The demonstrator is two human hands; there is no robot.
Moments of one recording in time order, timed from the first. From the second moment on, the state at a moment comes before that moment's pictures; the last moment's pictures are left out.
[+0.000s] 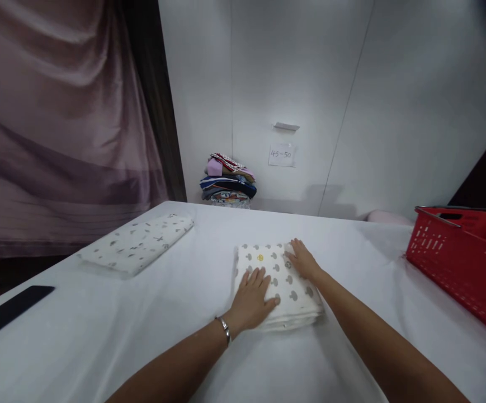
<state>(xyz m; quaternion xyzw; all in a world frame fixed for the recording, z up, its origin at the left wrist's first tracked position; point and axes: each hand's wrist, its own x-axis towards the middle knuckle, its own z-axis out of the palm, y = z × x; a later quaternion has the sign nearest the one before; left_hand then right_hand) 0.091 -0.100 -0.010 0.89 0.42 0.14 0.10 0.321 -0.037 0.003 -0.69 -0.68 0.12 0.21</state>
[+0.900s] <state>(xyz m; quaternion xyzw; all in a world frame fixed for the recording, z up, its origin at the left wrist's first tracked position) 0.088 -0.105 -0.011 0.89 0.43 0.14 0.08 0.336 0.035 -0.008 -0.77 -0.56 0.22 0.22</state>
